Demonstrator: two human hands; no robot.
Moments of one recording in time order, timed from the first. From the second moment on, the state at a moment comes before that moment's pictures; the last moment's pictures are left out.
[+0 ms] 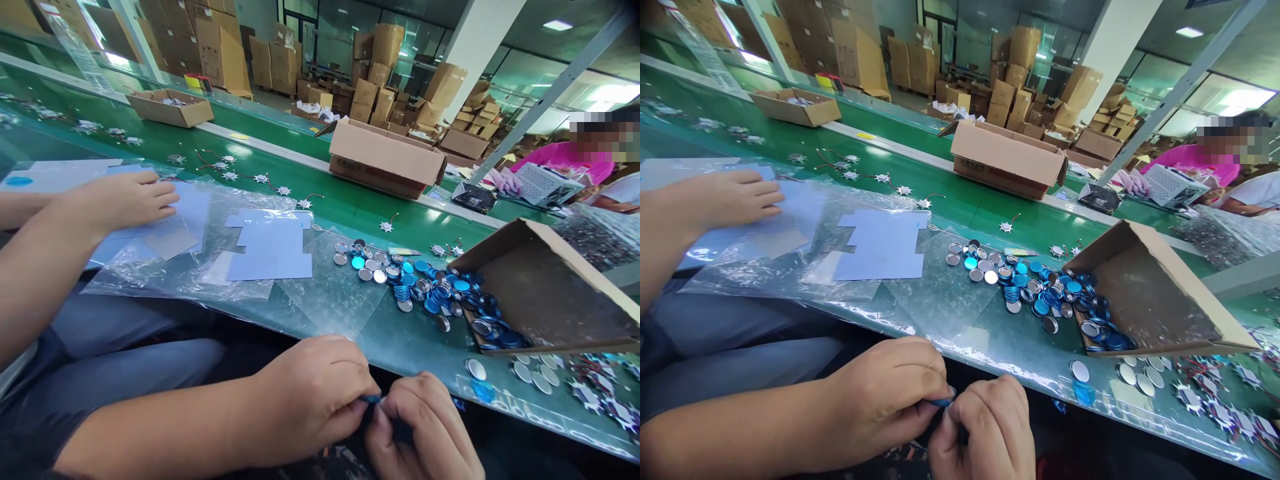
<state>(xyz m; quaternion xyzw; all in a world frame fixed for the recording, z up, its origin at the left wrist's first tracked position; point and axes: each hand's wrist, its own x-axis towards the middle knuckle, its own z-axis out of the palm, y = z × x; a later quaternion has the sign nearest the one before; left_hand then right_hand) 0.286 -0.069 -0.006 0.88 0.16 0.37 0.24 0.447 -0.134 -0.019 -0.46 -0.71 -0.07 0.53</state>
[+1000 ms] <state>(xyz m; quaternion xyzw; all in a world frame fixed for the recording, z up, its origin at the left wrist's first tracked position) 0.293 -0.066 0.001 0.78 0.27 0.23 0.51 0.450 -0.135 -0.028 -0.45 -0.72 -0.09 0.52</state>
